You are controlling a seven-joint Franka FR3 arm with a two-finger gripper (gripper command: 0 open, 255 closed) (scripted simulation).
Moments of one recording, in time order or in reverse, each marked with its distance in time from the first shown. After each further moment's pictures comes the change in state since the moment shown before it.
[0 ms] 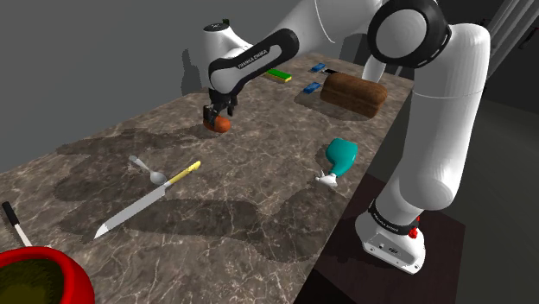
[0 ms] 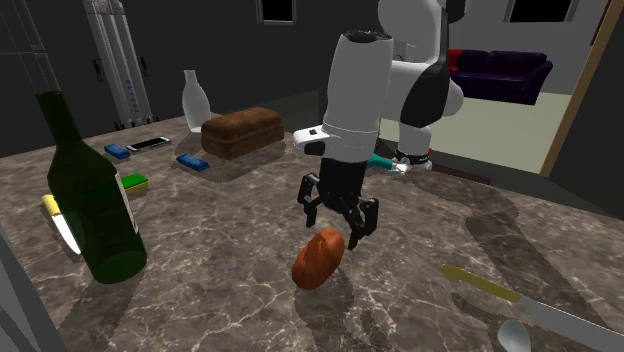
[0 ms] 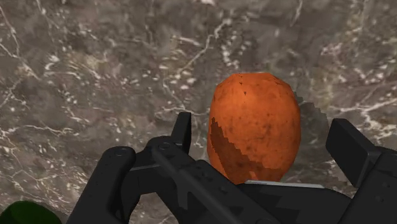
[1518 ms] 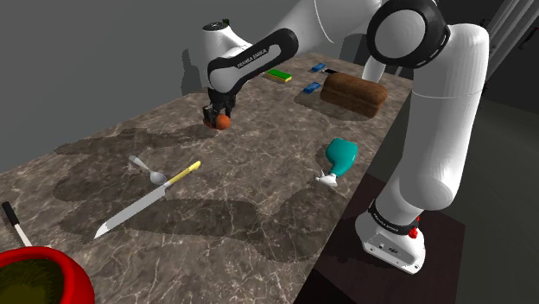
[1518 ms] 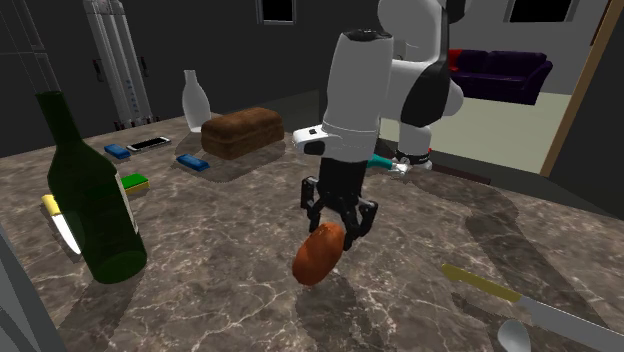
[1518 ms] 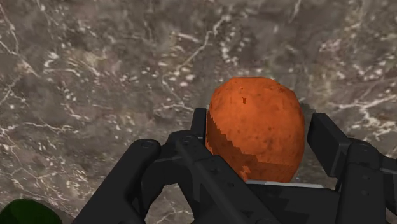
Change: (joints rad) arm 0.001 0.004 0.000 0.011 0.000 -0.007 0.001
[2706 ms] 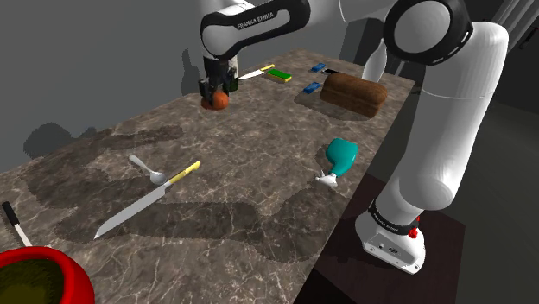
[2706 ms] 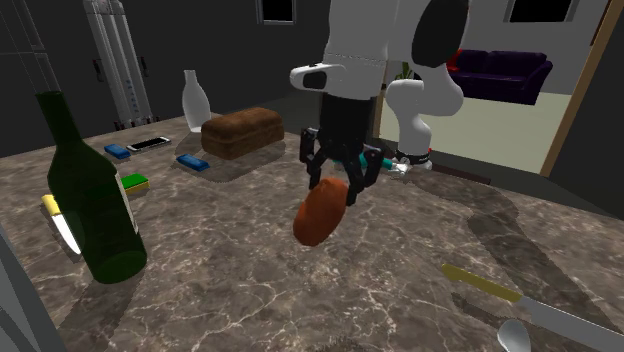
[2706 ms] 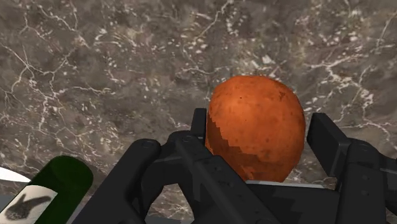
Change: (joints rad) arm -0.003 -0.085 0.010 0.128 0.029 -0.211 -0.031
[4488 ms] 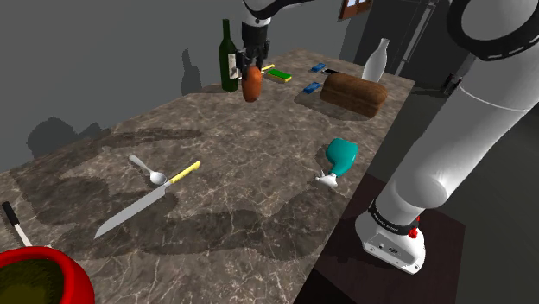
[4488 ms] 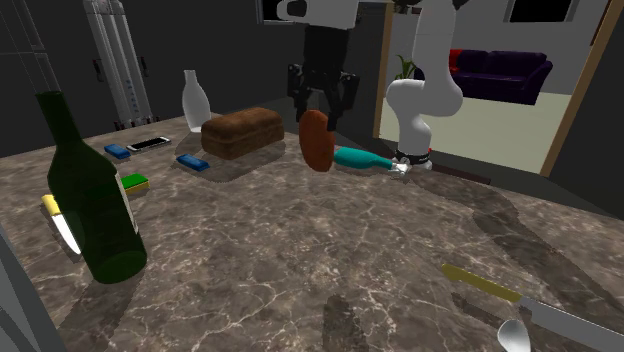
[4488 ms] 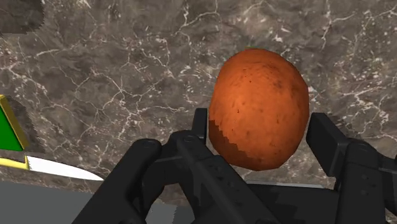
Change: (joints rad) arm -0.098 -0.294 -0.062 -0.160 0.067 -0.119 -0.188
